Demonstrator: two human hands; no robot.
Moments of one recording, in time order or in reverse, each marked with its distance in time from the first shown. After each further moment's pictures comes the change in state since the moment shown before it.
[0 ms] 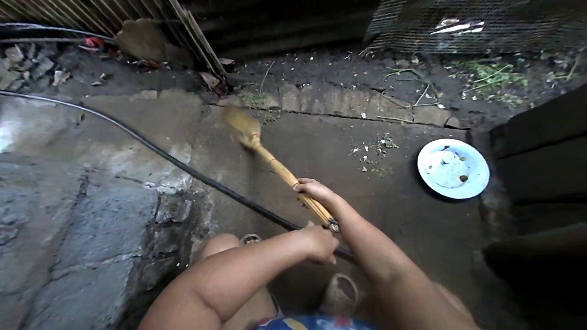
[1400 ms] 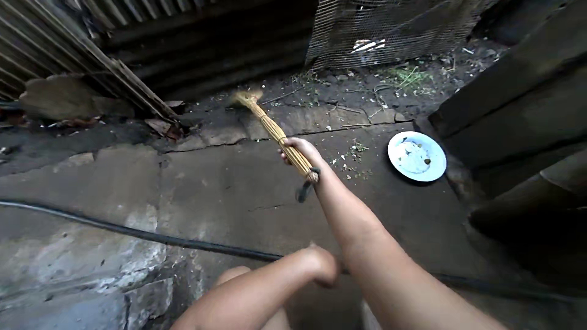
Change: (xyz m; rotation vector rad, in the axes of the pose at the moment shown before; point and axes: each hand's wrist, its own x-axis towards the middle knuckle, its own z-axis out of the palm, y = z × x) left_hand 0.008 -0.074 -0.029 0.200 -0.197 0.151; right_hand 0.067 -0.144 -0.047 0.550 0.329 -0.367
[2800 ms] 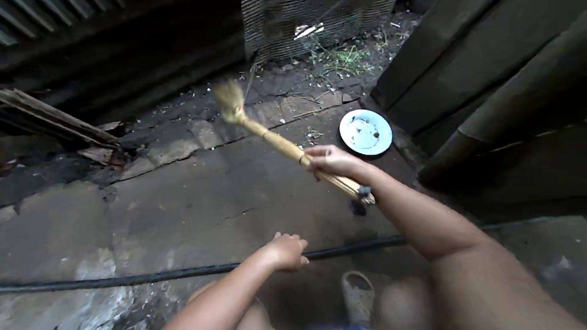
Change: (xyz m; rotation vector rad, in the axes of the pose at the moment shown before) left_hand 0.035 -0.008 -0.016 -0.014 0.055 -0.037; right_hand -0.147 -0.026 -0.163 -0.573 0.025 -0.077
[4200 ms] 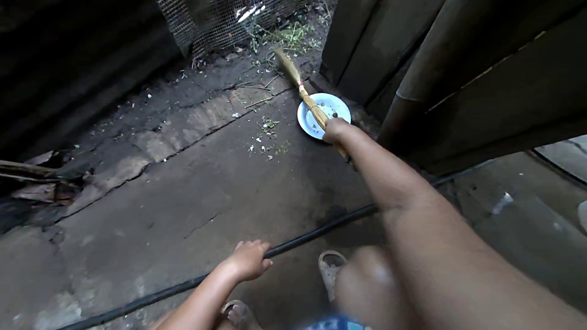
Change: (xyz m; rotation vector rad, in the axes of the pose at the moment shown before) left_hand 0.026 0.007 0.022 0.038 -0.063 -0.143; right_hand -0.007 0.086 -0.144 -0.832 0.371 0.545
